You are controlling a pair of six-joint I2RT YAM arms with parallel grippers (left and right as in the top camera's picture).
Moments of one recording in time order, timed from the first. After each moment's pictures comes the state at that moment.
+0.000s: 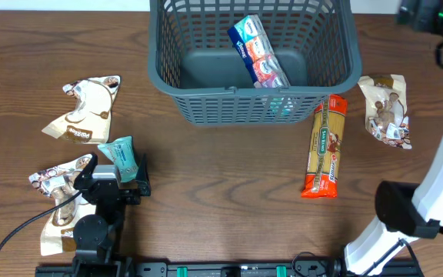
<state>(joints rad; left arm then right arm) -0.09 0.01 0.03 -0.12 -0.05 -0.04 -0.11 1.91 2.70 -1.48 0.29 0.06</state>
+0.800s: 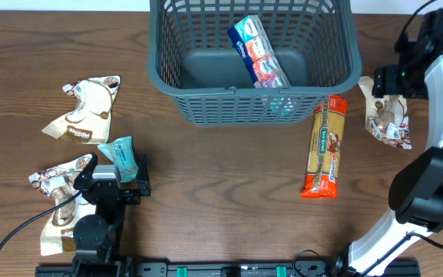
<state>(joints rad) -0.09 0.01 0.03 -0.12 -0.05 -0.04 -0.29 1.96 1.80 -1.14 0.11 -0.19</state>
